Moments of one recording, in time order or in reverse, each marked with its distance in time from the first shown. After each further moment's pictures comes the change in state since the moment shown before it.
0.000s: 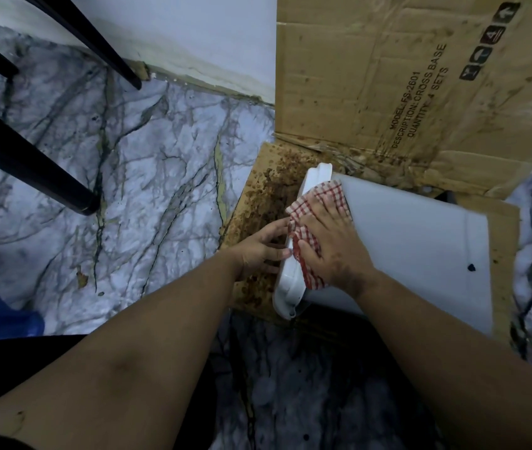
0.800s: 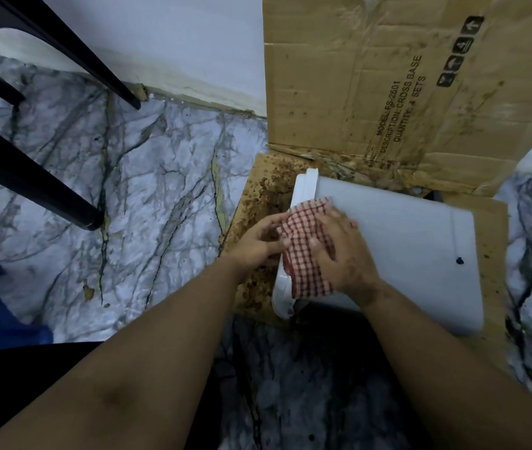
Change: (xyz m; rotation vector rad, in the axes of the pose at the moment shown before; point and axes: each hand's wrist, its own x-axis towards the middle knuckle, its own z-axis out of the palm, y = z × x) left_hand -0.018 0.024 0.021 0.003 0.197 0.149; right_hand -0.027 -0.008 -0.020 0.238 0.070 0.236
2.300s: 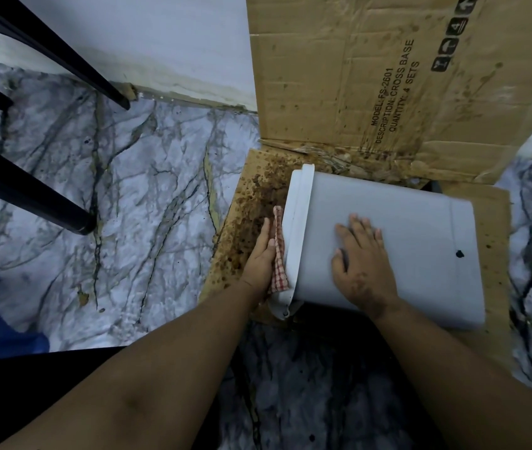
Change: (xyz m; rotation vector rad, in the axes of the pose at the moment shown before) left_hand 0.007 -0.055 0.031 0.078 0.184 0.079; right_hand -0.028 0.046 0.011 -0.193 0.136 0.108
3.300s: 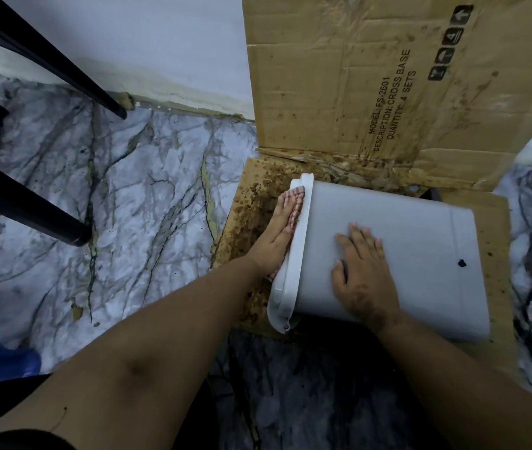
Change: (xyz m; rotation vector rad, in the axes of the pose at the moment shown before) left_hand 0.054 0.037 -0.004 0.511 -0.234 0.362; right_hand 0.000 0.000 0.001 -0.021 -0.041 0.006
